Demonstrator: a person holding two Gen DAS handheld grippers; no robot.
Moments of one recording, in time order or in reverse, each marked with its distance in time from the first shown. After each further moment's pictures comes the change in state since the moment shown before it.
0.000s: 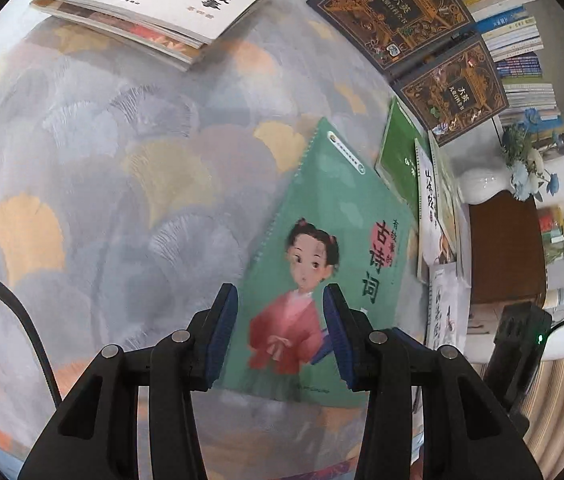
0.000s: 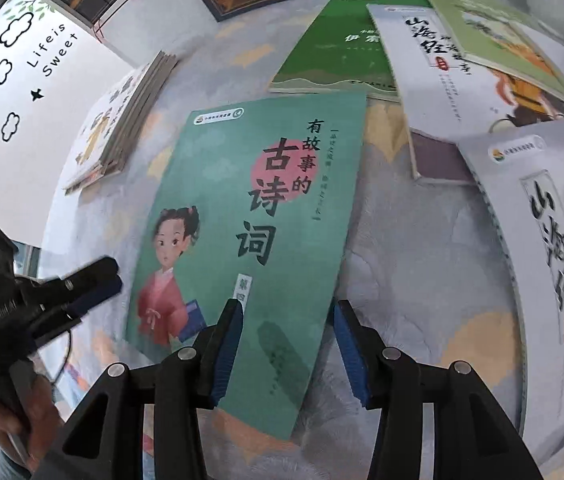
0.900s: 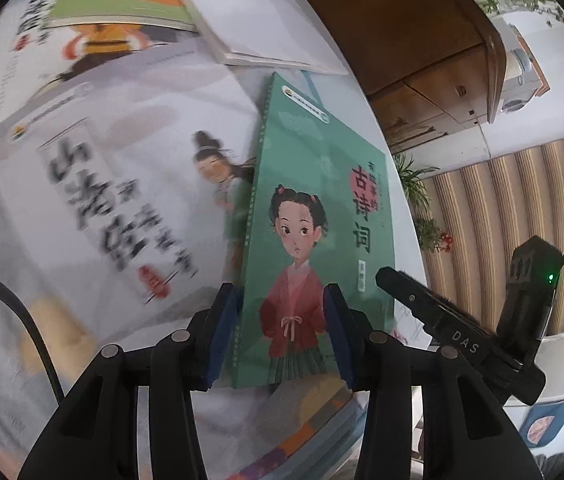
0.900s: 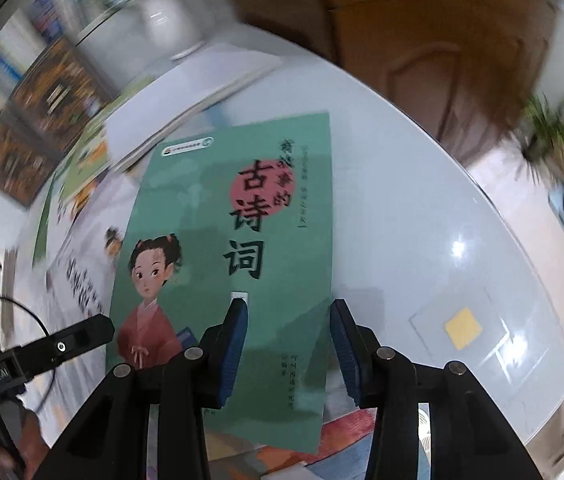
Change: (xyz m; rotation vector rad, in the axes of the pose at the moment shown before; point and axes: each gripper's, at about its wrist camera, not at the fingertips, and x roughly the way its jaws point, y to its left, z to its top) left arm 0.164 -0.286 -0.135 0.576 0.420 -0.162; right arm -0.159 -0.267 -0.108 0.501 -0.245 -0.298
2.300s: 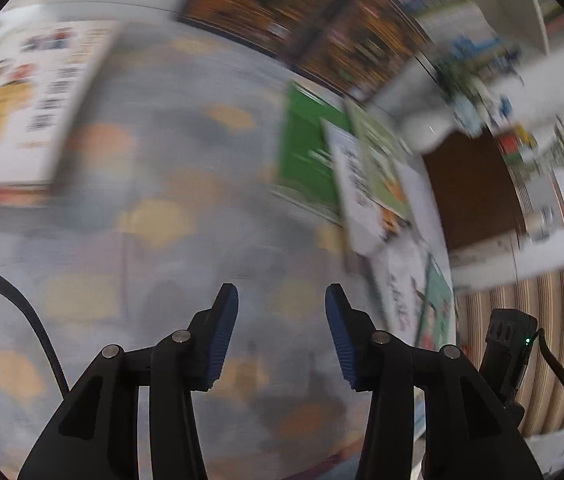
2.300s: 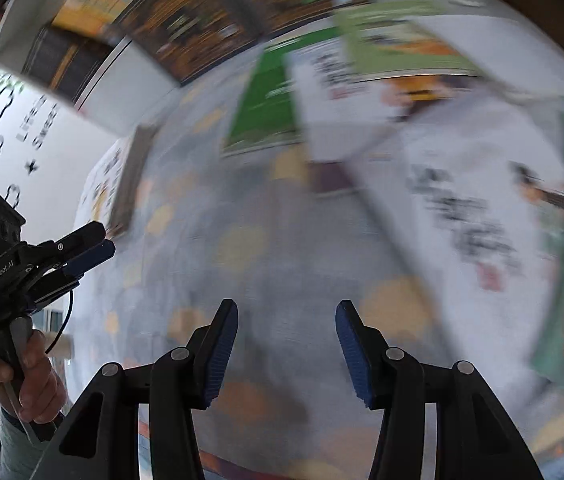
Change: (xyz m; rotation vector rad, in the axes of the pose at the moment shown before) left arm -0.221 0.188 -0.023 -0.229 -0.307 0.128; right arm 0.036 0.254 -0.035 -0.261 0.160 0.338
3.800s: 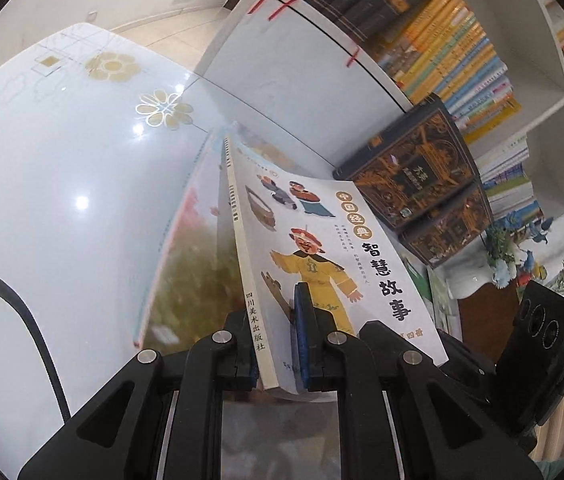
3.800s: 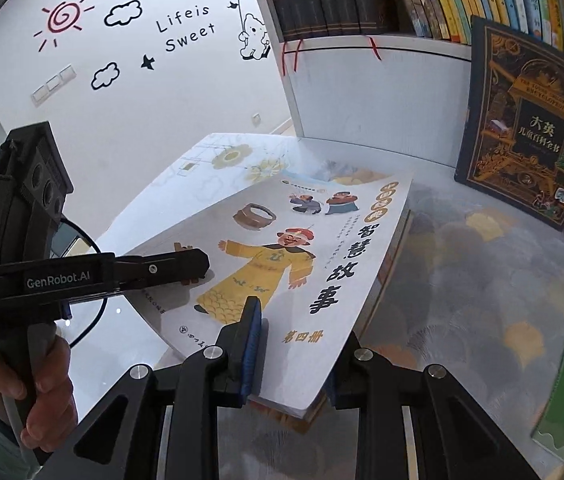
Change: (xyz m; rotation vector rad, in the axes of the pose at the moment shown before) left arm -0.121 0.244 0.085 -0.219 -0.355 0.033; right arm 0.161 0.347 0.084 -0.674 -0.141 0.111
